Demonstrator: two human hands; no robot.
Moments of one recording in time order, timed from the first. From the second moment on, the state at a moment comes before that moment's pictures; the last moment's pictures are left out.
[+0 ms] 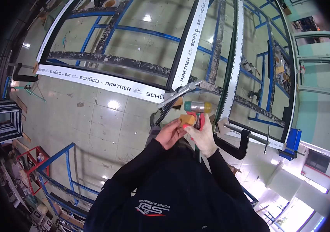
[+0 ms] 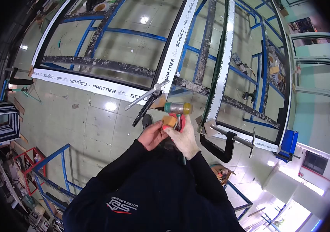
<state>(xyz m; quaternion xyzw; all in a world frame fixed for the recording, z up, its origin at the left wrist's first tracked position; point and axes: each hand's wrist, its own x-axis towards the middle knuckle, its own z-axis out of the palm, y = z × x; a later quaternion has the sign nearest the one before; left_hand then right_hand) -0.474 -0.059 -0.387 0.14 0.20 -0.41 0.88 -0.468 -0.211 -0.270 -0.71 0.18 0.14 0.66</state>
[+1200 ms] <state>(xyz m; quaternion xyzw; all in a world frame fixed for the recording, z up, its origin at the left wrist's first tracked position) -0.456 -0.080 -0.427 -0.07 0.25 -0.31 0.92 -0.460 -0.195 -0.244 -0.89 0.15 0.13 0.40</state>
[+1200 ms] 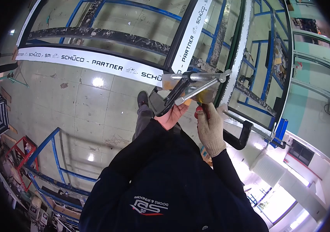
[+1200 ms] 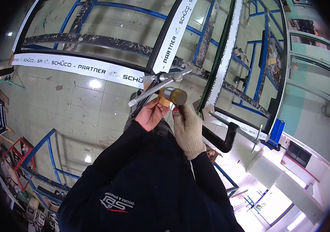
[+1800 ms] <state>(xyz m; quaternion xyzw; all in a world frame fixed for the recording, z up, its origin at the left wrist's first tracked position) -0.460 -0.077 -0.434 -0.08 0.28 -0.33 0.90 -0.460 -0.202 -0.239 -0.84 0.24 0.13 0.47</state>
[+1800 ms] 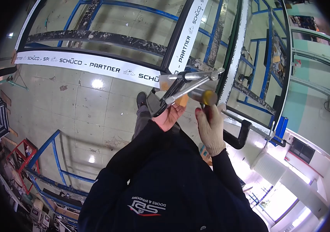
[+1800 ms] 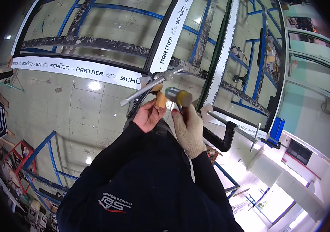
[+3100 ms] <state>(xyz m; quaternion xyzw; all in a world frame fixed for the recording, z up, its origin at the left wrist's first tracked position) -0.438 -0.096 -0.460 0.39 0.33 -0.21 0.84 -0.765 -0.321 -0.394 -0.82 0.45 0.25 0.26</state>
